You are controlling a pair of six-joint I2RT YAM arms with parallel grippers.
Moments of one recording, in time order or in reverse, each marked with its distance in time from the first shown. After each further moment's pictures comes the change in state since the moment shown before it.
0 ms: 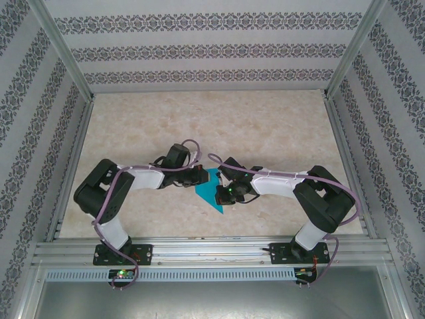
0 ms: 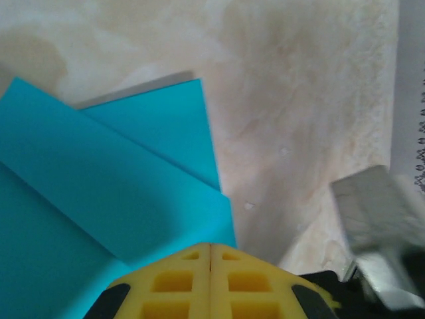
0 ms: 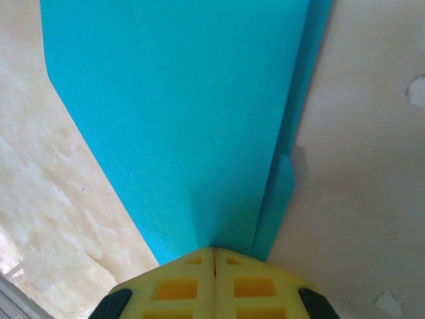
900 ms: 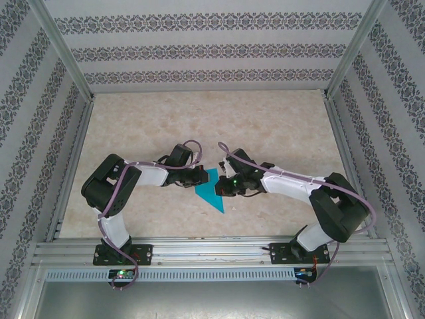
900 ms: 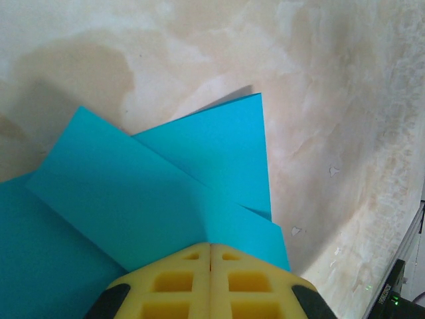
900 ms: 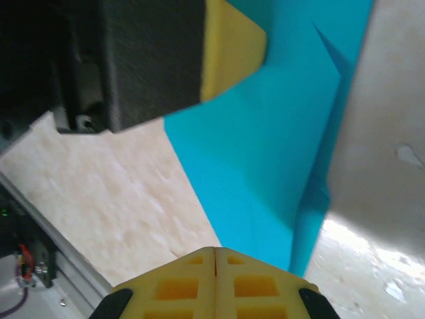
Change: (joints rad) left arm 0.000 0.064 0.041 -0.043 -0.050 -0.002; right arm -0.071 -0.123 -0.005 0.071 -0.110 0.025
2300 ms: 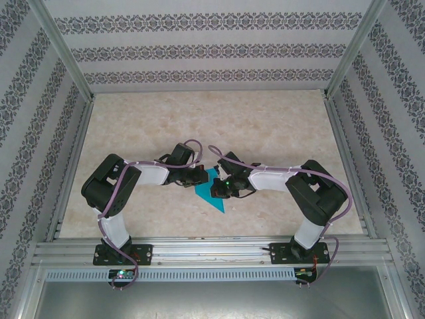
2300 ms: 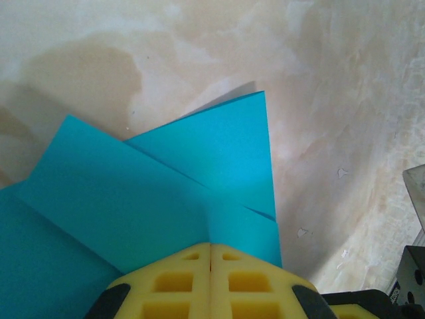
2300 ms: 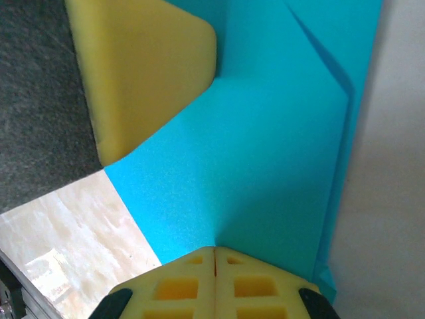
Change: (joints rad) left arm -0.005 0.000 0.028 -0.063 -0.027 0.015; right arm 0.026 0.196 0.041 0.065 0.029 0.043
